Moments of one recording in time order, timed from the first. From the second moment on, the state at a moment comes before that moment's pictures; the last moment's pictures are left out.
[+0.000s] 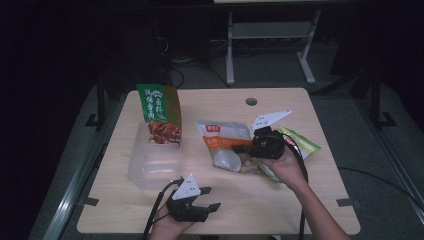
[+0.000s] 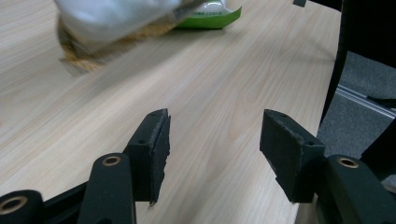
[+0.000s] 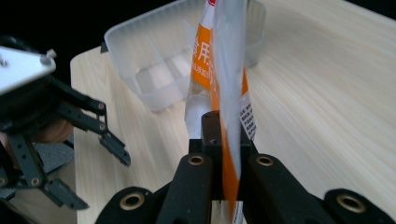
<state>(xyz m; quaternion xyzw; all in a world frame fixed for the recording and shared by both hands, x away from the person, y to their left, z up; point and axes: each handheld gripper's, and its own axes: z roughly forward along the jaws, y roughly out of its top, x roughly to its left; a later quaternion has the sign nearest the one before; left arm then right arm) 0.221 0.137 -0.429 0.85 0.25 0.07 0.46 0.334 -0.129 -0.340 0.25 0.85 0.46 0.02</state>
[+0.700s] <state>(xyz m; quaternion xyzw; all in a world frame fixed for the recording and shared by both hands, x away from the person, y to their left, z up) 0.205 0.156 -0.427 0.86 0.24 0.08 0.45 0.351 -0.042 -0.296 0.18 0.86 0.49 0.01</state>
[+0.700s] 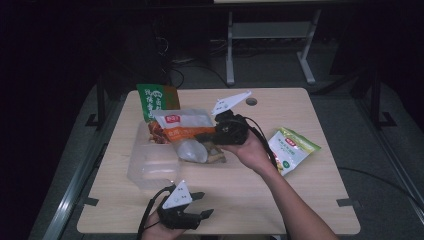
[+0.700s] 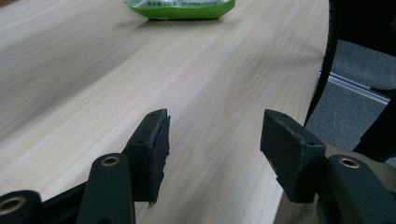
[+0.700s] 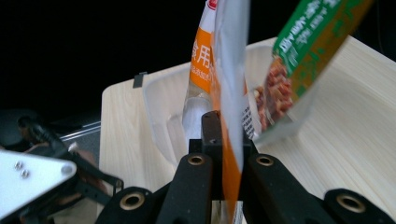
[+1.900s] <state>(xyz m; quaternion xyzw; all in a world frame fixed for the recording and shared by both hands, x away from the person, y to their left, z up) 0.196 0.184 -0.434 0.85 0.25 0.08 0.46 0.365 0.103 -0.338 0.12 0.87 0.47 -0.07</state>
